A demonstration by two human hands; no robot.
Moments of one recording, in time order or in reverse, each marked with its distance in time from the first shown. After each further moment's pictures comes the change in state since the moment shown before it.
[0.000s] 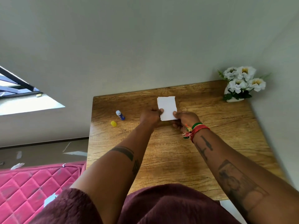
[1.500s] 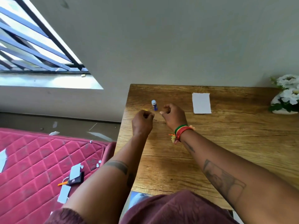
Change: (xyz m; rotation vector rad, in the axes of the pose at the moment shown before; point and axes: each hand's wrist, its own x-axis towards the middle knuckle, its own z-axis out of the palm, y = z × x) left_hand -0.024 -0.072 -0.147 0.189 0.380 0.181; right_hand -0.042 0.039 0.157 -0.728 -0.092 -0.707
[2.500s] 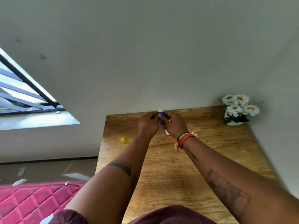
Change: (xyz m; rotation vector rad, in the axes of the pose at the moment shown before) left_hand -0.020 0.134 0.065 -0.125 -0.260 0.291; right_hand 0.003 -0.007 -0.131 0.093 0.108 -0.036
